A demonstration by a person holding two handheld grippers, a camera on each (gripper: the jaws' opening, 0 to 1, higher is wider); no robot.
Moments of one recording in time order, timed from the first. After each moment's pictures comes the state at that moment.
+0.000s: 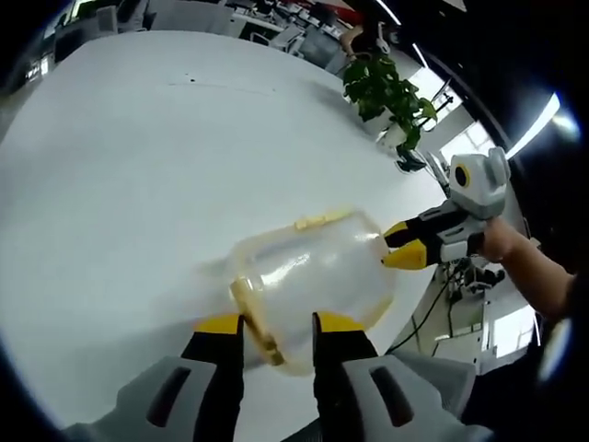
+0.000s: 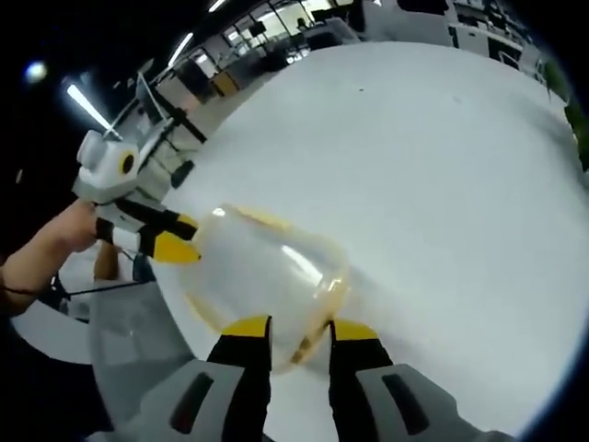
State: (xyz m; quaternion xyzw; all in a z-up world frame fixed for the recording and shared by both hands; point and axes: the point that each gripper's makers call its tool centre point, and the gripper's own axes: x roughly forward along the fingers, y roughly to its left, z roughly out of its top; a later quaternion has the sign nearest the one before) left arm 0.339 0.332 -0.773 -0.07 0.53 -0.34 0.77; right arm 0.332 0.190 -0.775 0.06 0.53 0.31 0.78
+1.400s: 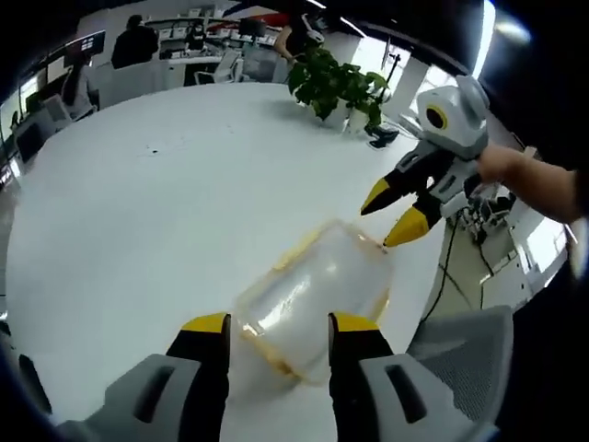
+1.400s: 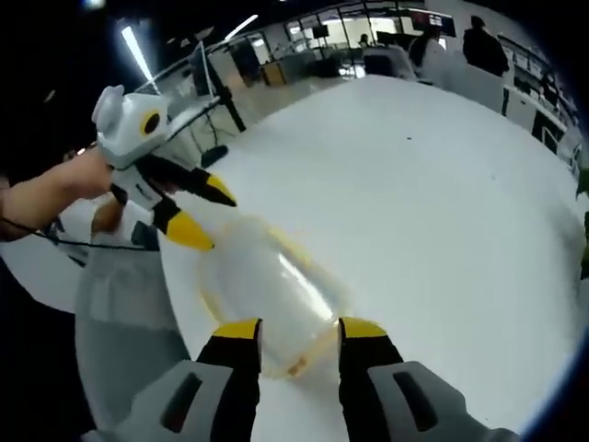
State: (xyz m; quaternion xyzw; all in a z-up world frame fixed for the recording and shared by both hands) left arm 0.359 0.329 -0.734 0.10 0.41 -0.43 0.80; right arm 0.346 0.207 -0.731 -0.08 0.44 0.42 0.79
